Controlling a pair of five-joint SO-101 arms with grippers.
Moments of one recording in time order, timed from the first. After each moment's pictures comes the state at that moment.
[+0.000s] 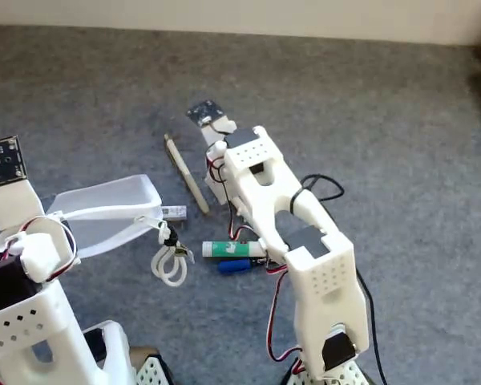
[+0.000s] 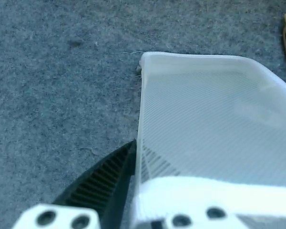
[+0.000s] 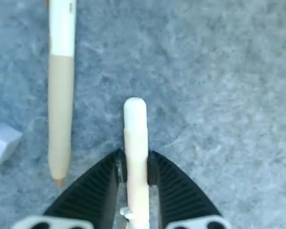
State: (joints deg) left arm -30.6 -57.1 37.2 87.9 1.3; right arm -29.8 32.8 -12.6 65.5 13.6
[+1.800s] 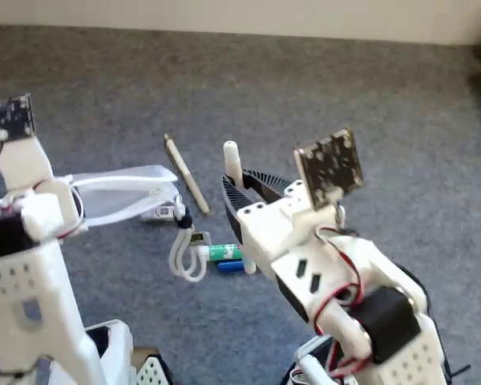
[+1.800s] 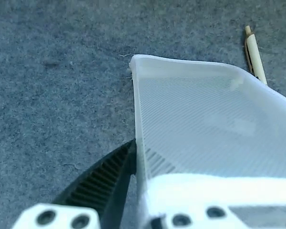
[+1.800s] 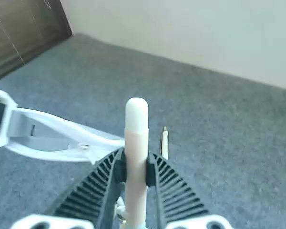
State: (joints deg) left arm -23.1 -43.2 21.1 90.2 5.8; right arm -38.0 -63.6 26.2 63.5 -5.4
